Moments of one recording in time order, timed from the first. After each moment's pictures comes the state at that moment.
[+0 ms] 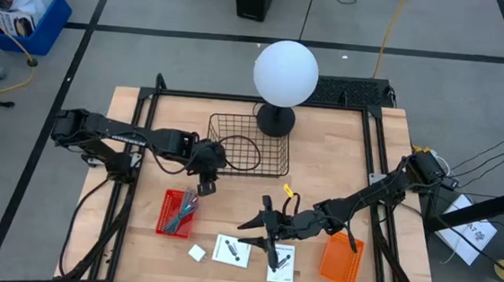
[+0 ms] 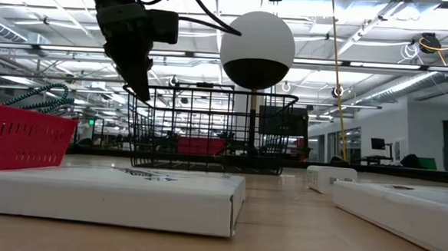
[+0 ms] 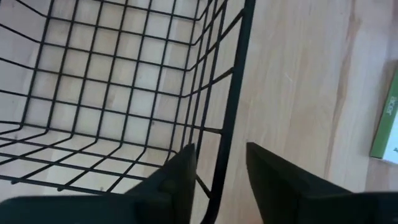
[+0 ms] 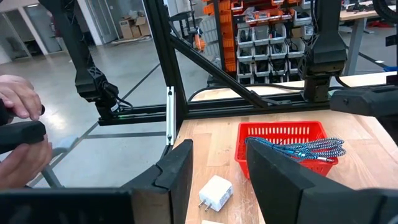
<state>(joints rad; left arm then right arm) 0.01 1.44 1.01 -0.70 0.00 -0.22 0.48 1.70 1.03 0.53 0.29 0.25</state>
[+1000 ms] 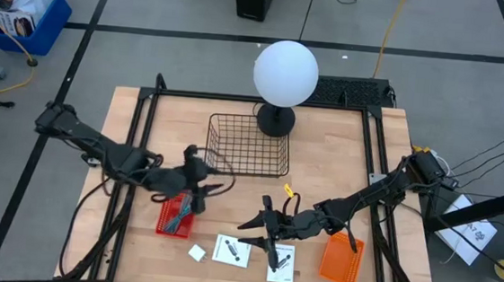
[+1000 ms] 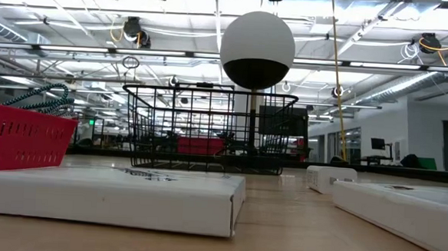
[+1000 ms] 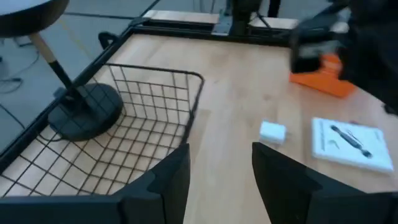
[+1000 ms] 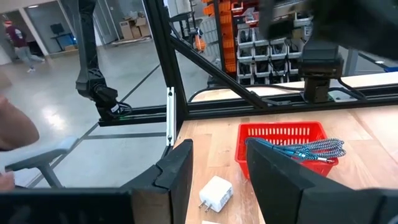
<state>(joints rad) -0.42 1.21 1.01 -0.41 -0.58 -0.35 0.48 1.70 1.03 0.53 0.29 0.25</state>
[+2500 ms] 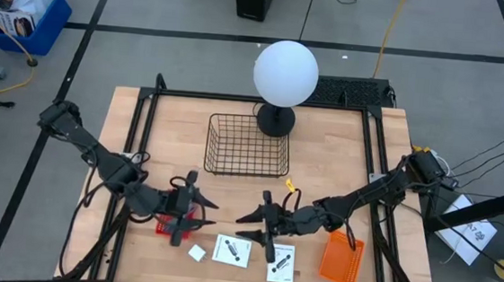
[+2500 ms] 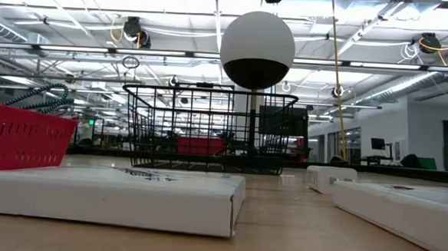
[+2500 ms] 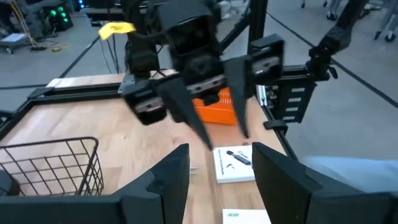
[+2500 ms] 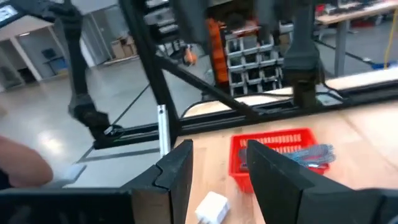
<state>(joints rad) -0.62 1.22 0.99 -0.10 -0.47 -0.15 0.46 1.70 1.03 0.57 0.31 0.32</state>
